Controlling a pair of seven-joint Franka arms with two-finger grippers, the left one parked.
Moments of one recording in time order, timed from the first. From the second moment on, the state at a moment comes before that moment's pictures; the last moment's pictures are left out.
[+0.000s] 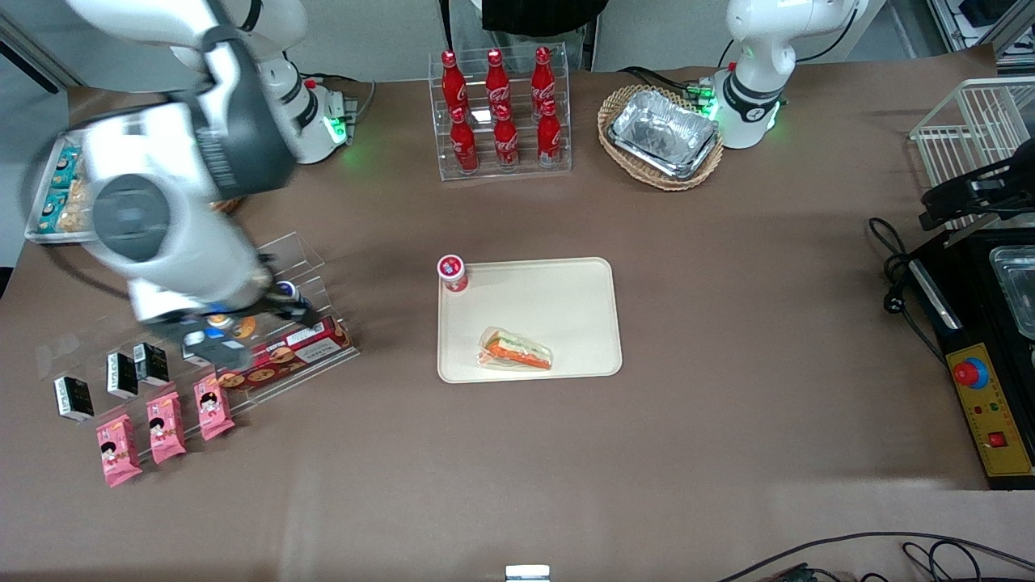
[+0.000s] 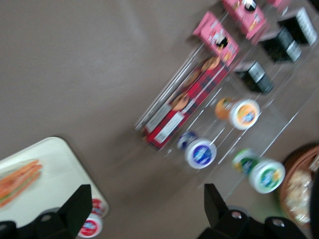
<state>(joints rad) 0.31 0.32 -0.02 -1.34 -0.07 1.50 0.73</state>
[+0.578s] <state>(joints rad) 0.04 0.13 -0.02 -1.55 -0.04 1.59 0.11</state>
